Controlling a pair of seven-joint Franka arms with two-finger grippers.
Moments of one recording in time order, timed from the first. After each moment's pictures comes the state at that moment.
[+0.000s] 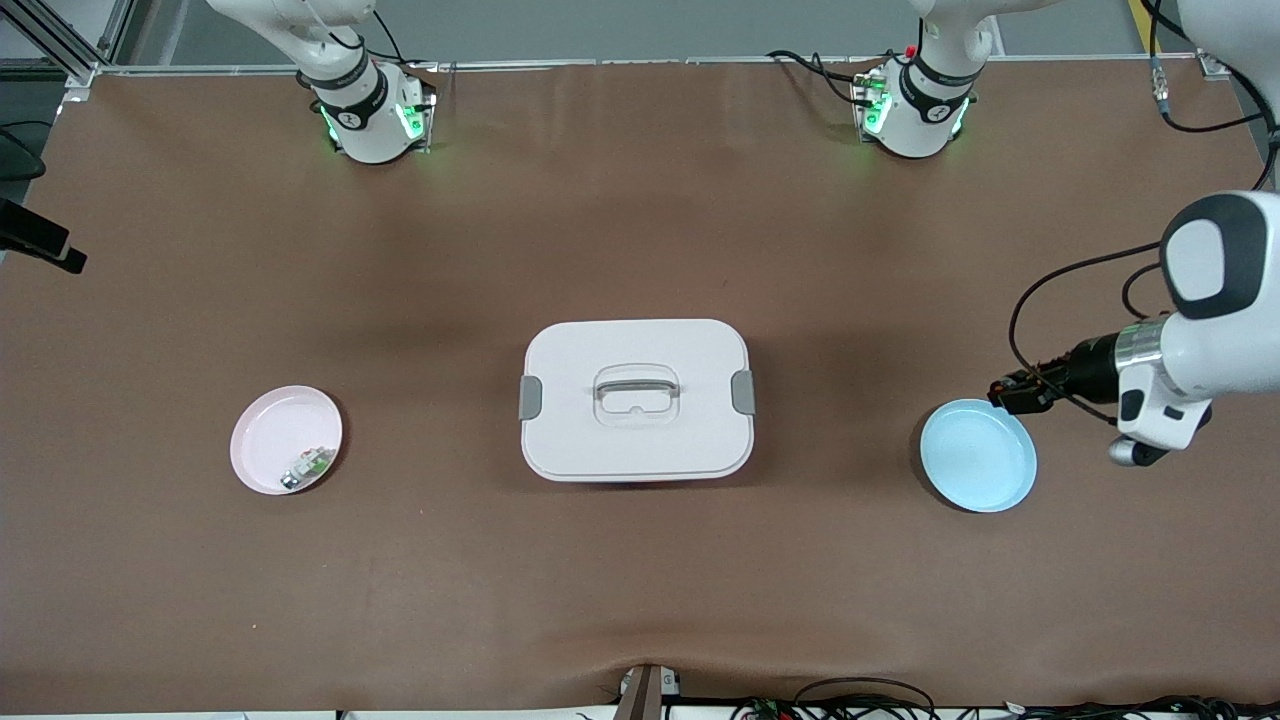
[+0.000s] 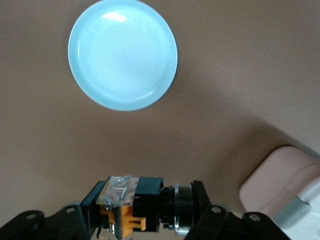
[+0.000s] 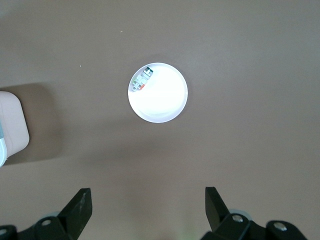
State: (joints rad) left arm 0.13 0.30 -0.13 -1.64 -0.24 1.77 -0.50; right arm -0.09 0.05 -0.05 -1.43 0.03 1.44 -0.02
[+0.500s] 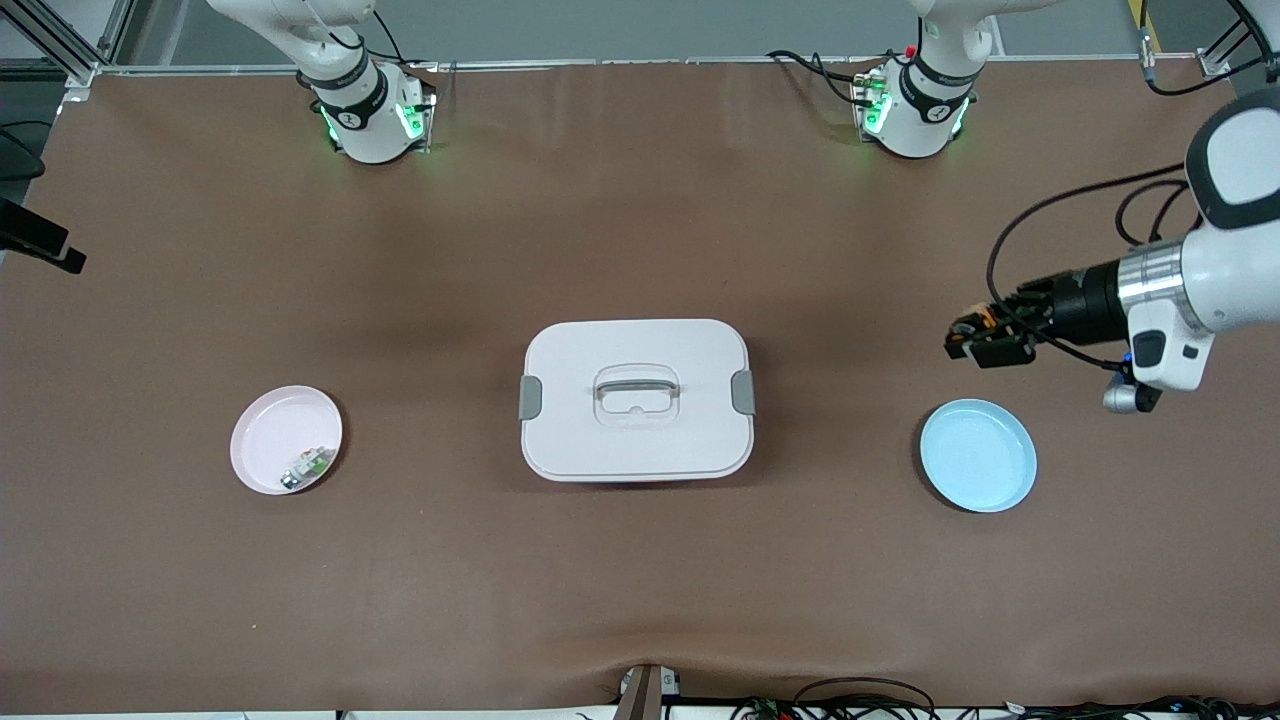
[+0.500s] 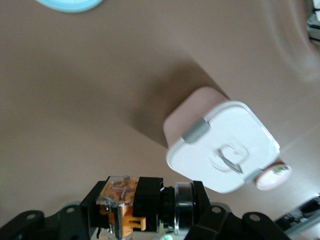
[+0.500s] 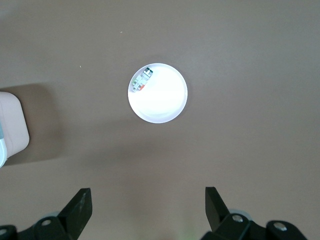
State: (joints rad) left arm 0.12 0.17 -0.22 -1.62 -0.54 1.67 -0.77; right arm -0.09 0.05 -0.05 -1.43 0.03 1.45 -0.02
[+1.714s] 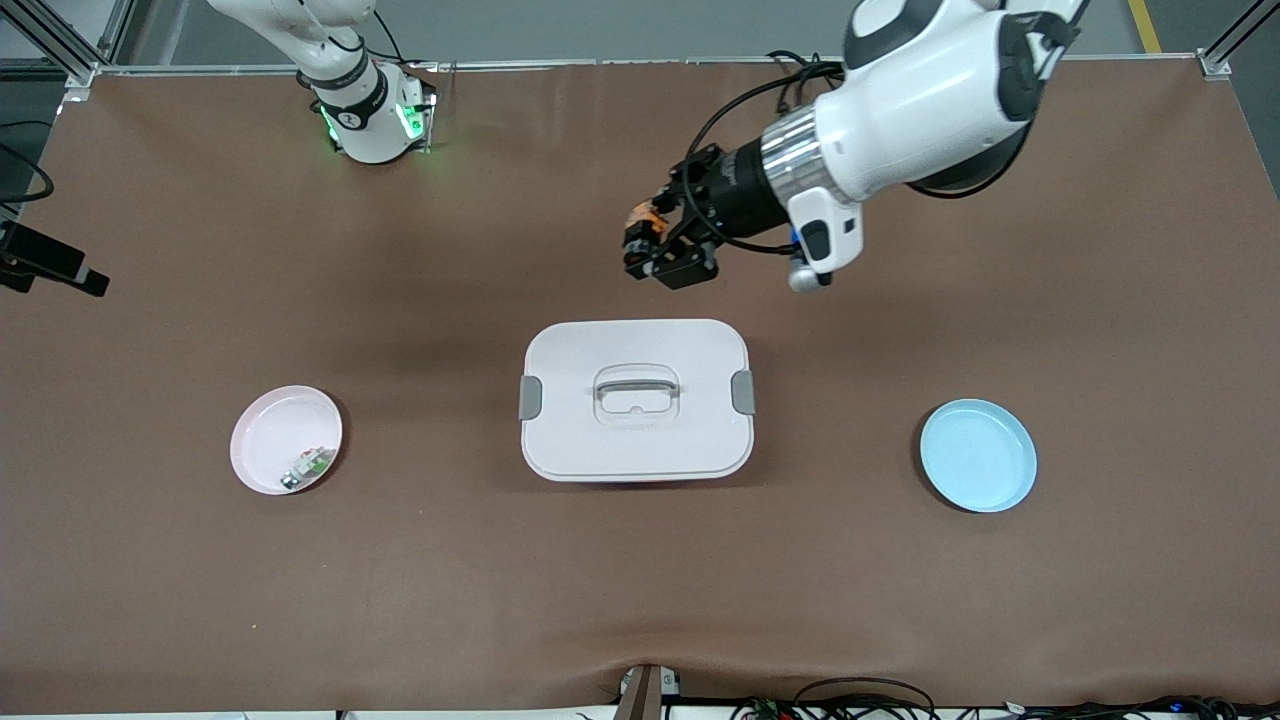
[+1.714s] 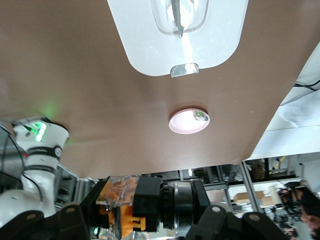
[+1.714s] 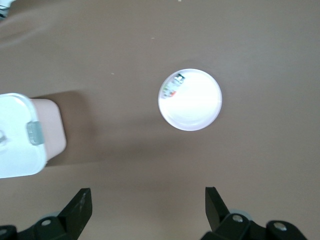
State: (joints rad) left arm -0.14 0.26 -0.58 -1.55 -0.65 2.23 -1.83; right arm -0.11 0.09 -0.05 -1.42 0.19 1.49 -0.03
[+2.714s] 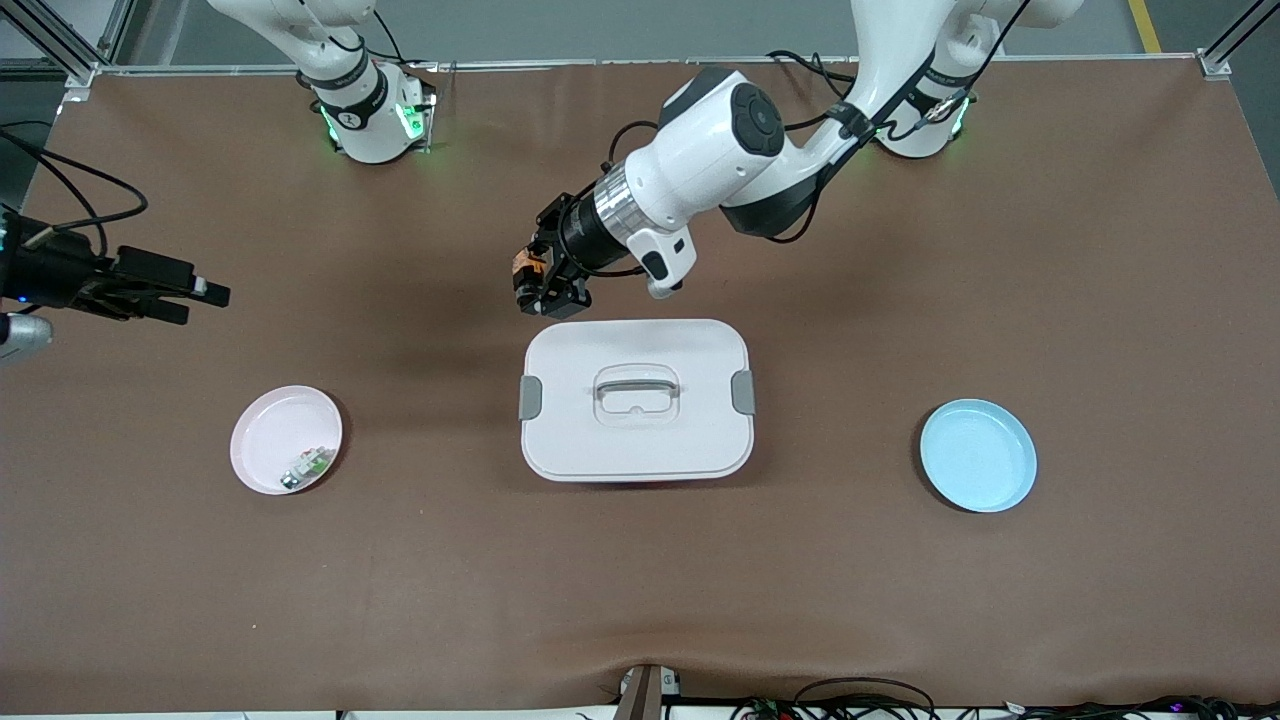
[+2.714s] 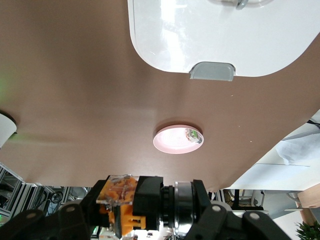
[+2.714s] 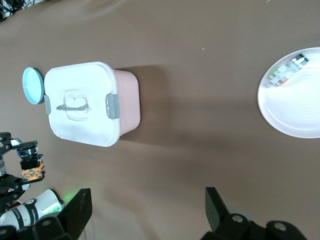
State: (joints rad) left arm -0.42 0.51 -0.55 -1.56 -0.37 2.65 -2.20; right arm -0.10 0.08 -0.04 -1.67 0.55 1.59 -0.21
